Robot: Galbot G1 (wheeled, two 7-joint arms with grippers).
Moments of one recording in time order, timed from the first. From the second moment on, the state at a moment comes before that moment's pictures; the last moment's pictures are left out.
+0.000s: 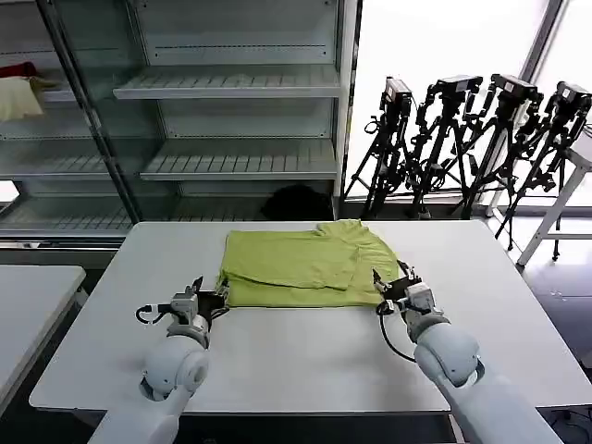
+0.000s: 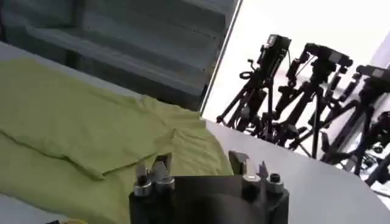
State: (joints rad) left arm 1.04 -1.13 -0.25 -1.89 -0.54 0.58 -0.45; right arm -1.05 0.94 0.23 1.95 0.47 -0.57 0.29
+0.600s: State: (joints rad) left arm 1.10 -1.10 -0.30 -1.92 -0.60 0.58 -0.32; right arm -1.14 0.93 0.32 1.92 0.62 -0.49 0.22
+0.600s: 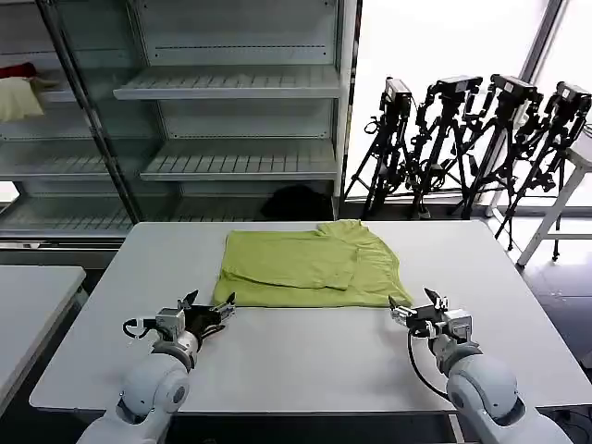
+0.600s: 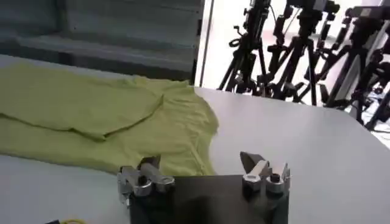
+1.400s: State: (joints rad) left arm 1.09 -1.12 -0.31 -1.85 -0.62 0.58 -0.26; right arm -1.13 0.95 0.31 1.83 0.62 -0.41 0.13
